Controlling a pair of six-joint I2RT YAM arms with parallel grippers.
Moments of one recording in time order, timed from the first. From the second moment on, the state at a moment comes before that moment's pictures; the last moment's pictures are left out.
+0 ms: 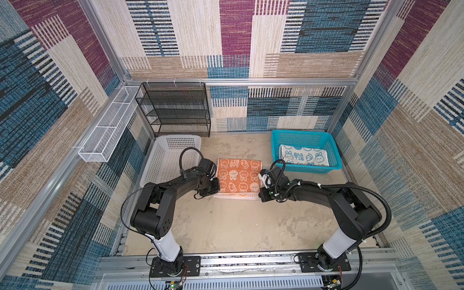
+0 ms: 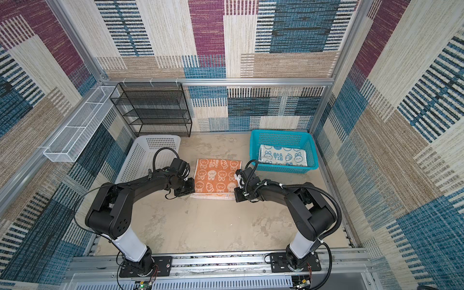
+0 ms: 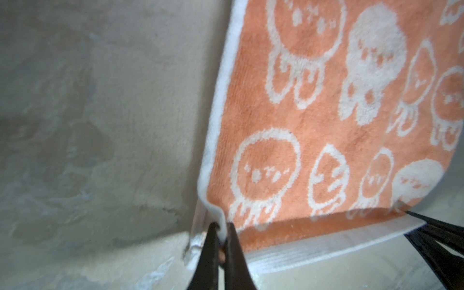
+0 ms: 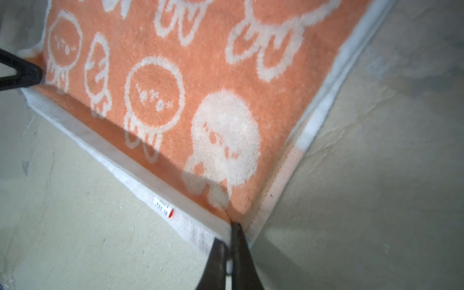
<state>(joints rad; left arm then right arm) -0.33 1.72 0.99 -0.49 0.22 -0.52 0.55 1.66 0.82 -0.19 -0.23 0.30</state>
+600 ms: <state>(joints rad) -0.33 1.70 0.98 -0.50 0.16 -0.52 0.59 1.65 0.83 -0.21 -0.18 0.31</state>
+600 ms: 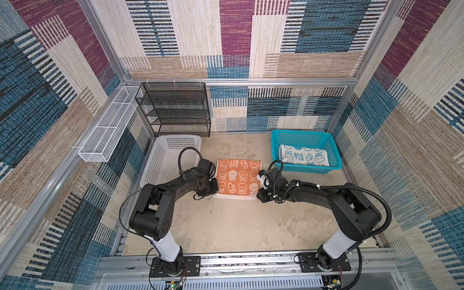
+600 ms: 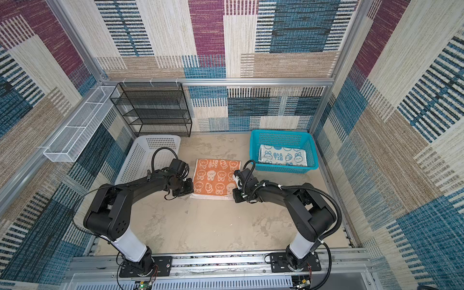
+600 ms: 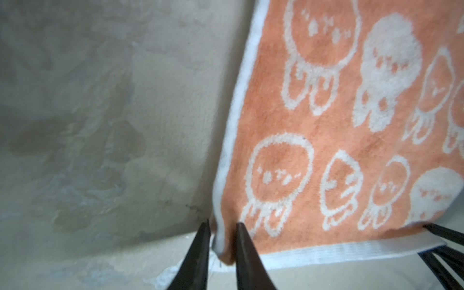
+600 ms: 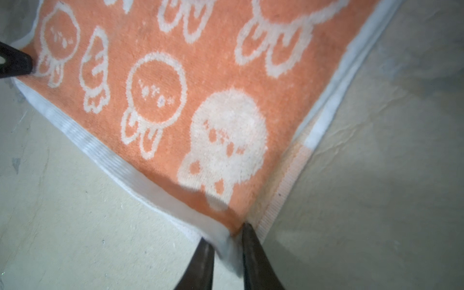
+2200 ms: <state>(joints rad) -0.41 1.57 0.77 -0.15 0.35 -0.68 0.59 1.59 0.66 0.09 -0.44 0.37</state>
